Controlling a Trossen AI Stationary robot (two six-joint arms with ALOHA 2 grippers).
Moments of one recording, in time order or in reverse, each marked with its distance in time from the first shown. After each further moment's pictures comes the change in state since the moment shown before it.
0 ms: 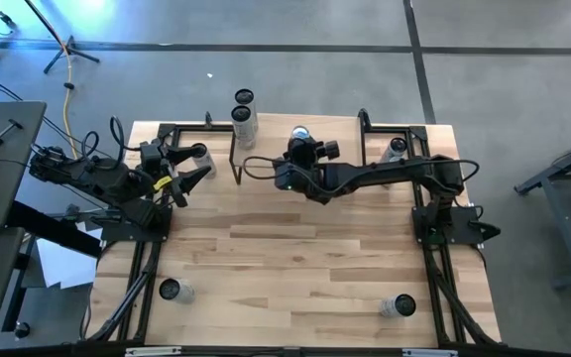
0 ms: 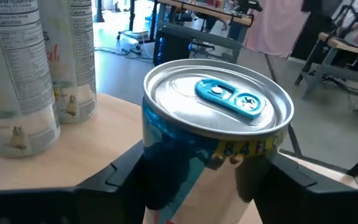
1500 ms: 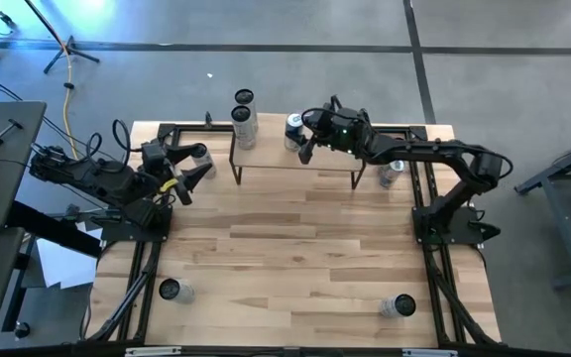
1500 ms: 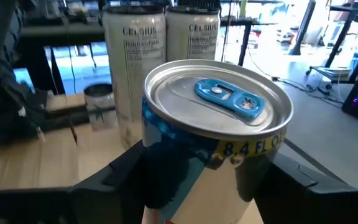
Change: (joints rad) left arm 0.000 0.027 0.000 -0.017 -0.079 -0.009; right arm -0.379 -0.288 -0.459 0.811 -1.181 -0.650
